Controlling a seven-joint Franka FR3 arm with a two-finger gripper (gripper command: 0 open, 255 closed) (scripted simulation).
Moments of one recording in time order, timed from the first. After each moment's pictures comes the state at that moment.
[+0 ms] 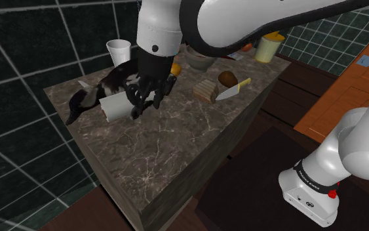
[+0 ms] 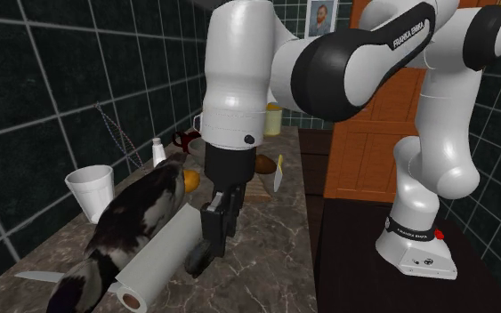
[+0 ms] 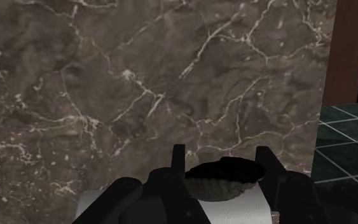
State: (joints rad) arm 0.26 0.09 0.55 -1.84 0.02 2.07 0.73
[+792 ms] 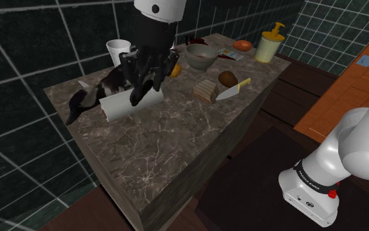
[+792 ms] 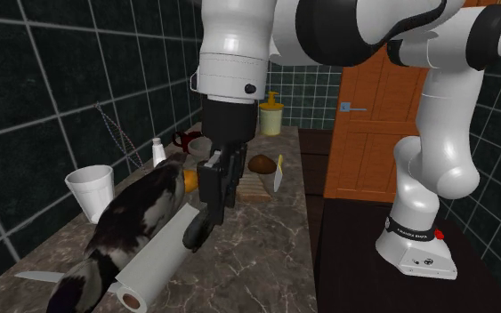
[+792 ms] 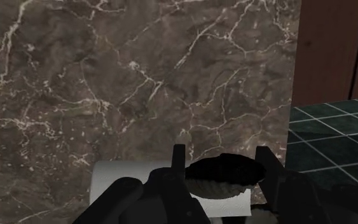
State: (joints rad) arm 0.25 0.07 0.55 -1.70 0.03 1.92 0.73
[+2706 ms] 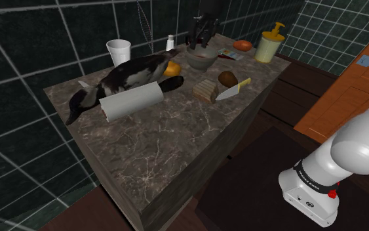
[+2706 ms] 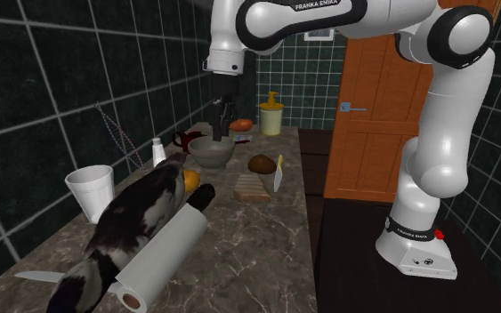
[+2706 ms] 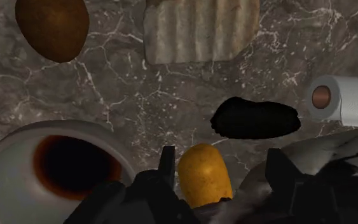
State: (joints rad) arm -0.03 0.00 0.25 -1.75 0.12 1.84 0.10
